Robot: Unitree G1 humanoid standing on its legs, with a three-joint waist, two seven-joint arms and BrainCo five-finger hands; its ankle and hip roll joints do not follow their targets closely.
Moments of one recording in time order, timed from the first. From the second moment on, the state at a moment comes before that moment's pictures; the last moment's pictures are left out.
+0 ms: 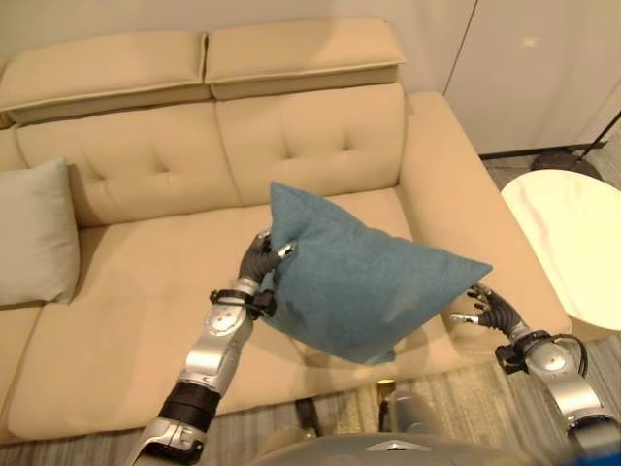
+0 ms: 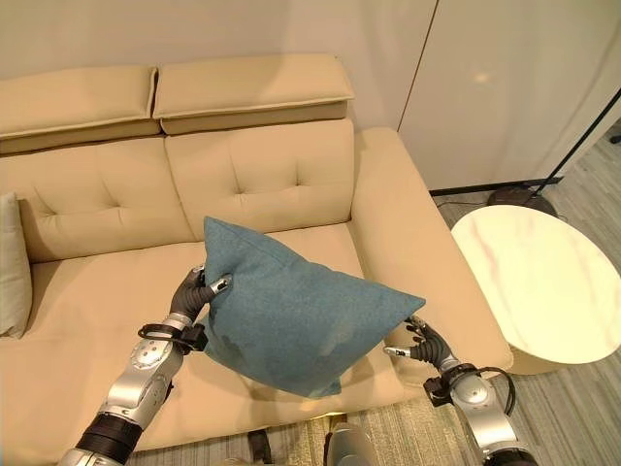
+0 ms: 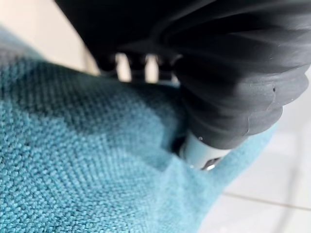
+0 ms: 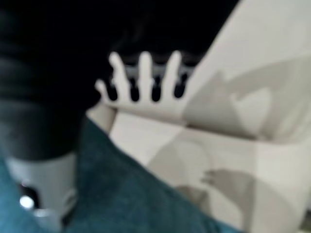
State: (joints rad) left arm -0.09 0.33 -0.18 0.22 -0.44 -0.12 -0.03; right arm 0.02 -0.54 0.14 0.42 0.11 -0.03 0.14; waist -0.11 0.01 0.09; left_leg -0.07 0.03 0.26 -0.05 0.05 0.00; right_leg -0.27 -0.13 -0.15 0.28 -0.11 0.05
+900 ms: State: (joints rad) left arm -0.09 0.28 -0.16 0.24 -0.46 -0.13 0.04; right arm -0.08 -0.46 0.26 0.32 0.27 -0.04 0.07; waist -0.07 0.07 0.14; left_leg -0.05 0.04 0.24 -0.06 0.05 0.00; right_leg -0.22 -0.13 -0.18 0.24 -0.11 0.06
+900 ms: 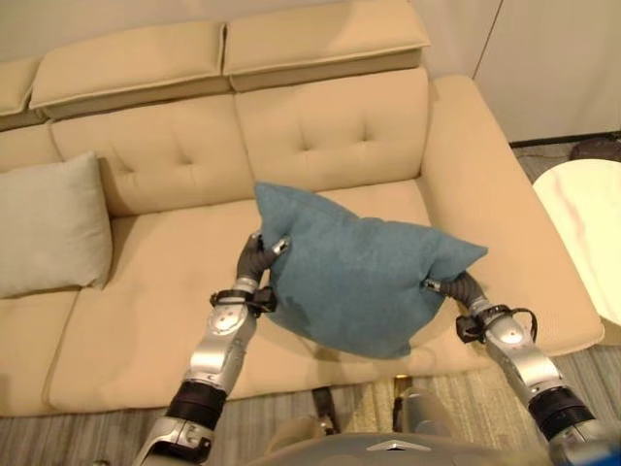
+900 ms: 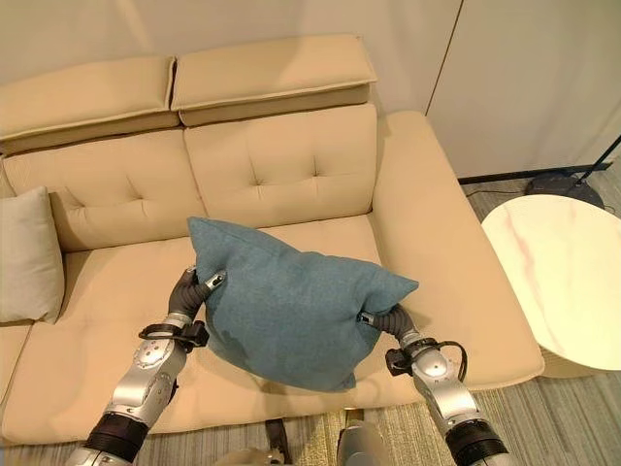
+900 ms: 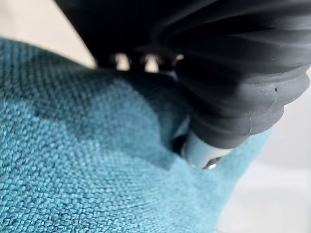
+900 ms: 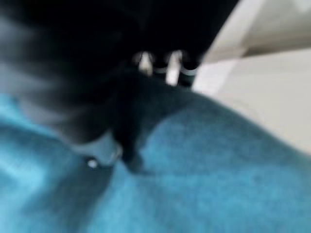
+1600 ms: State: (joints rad) left arm 0.06 0.28 -0.17 0.17 -0.48 -0.13 0.02; right arm -0.04 -0.49 0.13 0.05 0.13 -0.05 -0.01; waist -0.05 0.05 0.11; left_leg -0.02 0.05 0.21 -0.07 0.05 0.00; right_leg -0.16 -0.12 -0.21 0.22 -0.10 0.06
